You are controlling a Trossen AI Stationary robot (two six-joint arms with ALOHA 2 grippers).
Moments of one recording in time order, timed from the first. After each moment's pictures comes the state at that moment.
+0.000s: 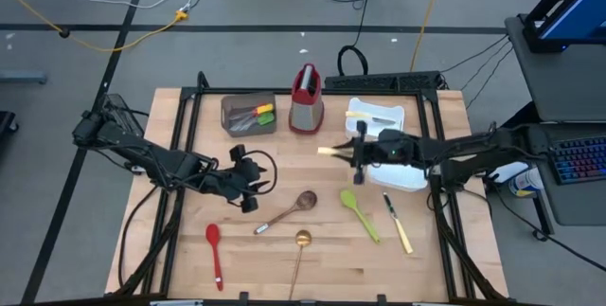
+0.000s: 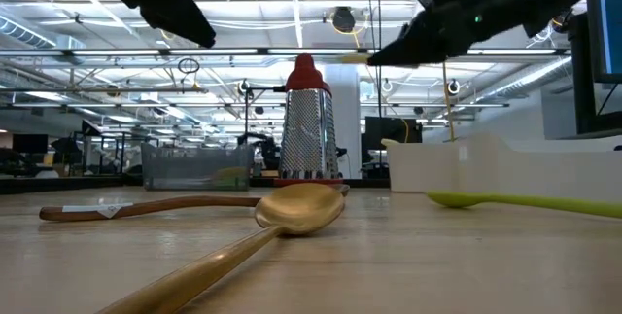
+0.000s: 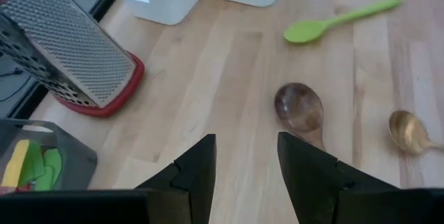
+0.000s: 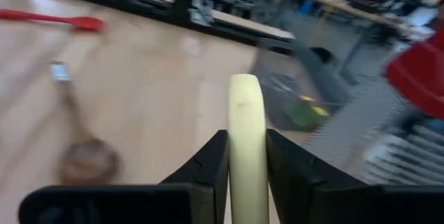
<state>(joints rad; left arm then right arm) -0.35 1.22 0.88 -0.46 -0.52 -0.33 -0.08 1.20 0.55 0.36 0.08 -0.29</state>
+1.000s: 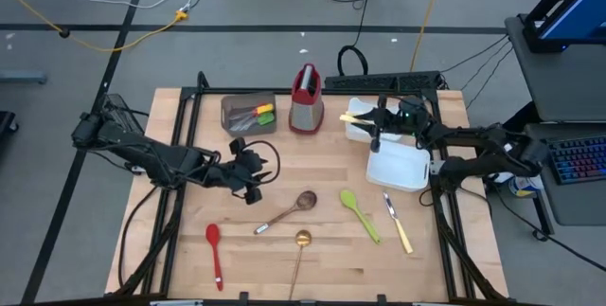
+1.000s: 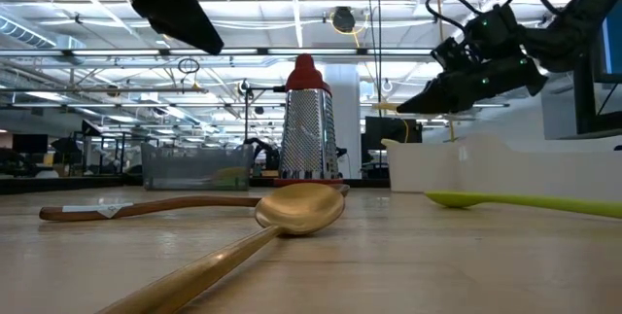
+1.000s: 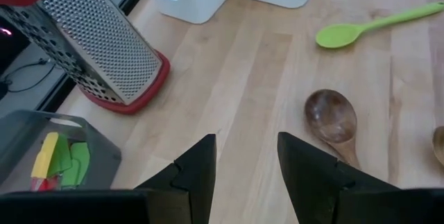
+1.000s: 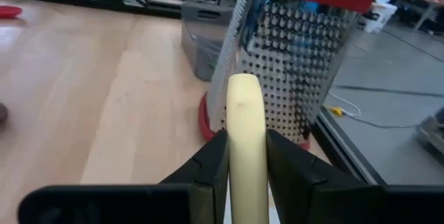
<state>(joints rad) -0.27 1.22 0.88 -0.46 -0.54 -0.32 -0.73 1.23 0.34 0.63 -0.45 -0.35</state>
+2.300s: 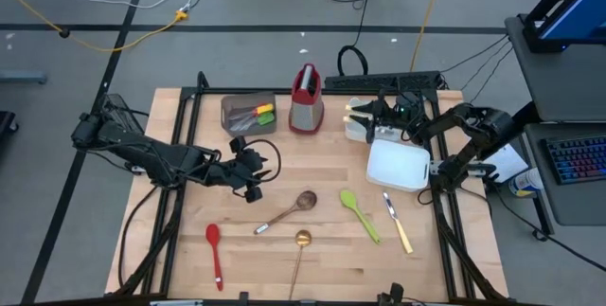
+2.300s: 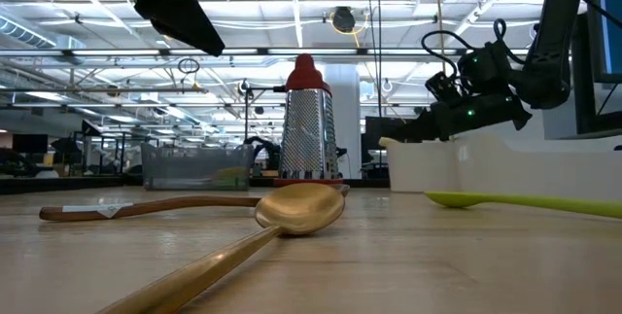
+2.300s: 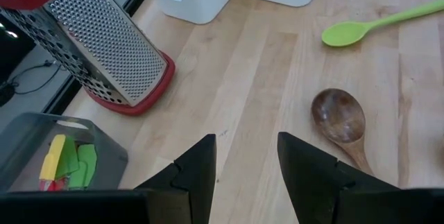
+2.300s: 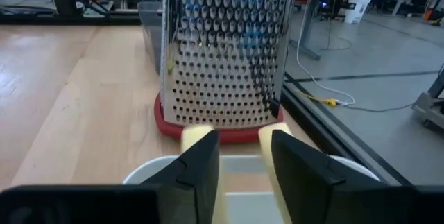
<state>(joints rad) -0.26 1.22 0.88 -0.46 -0.53 -0.29 -0.86 1.64 0.34 1.10 -0.54 -0.22</state>
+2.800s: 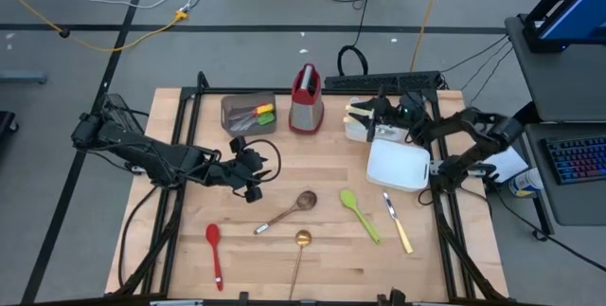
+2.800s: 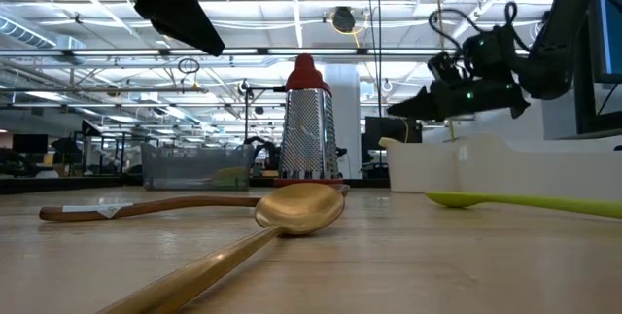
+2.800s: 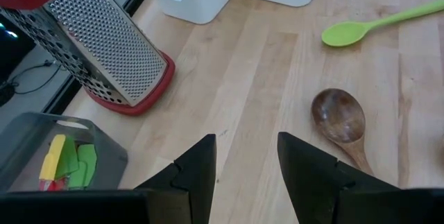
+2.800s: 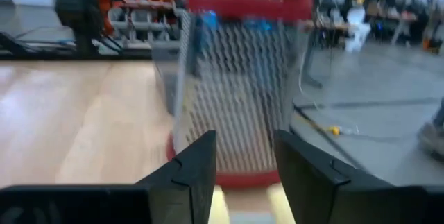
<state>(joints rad) -0.26 1.22 0.88 -0.46 -0.53 -0.29 -0.83 1.54 0.34 1.12 -0.55 -0.16</state>
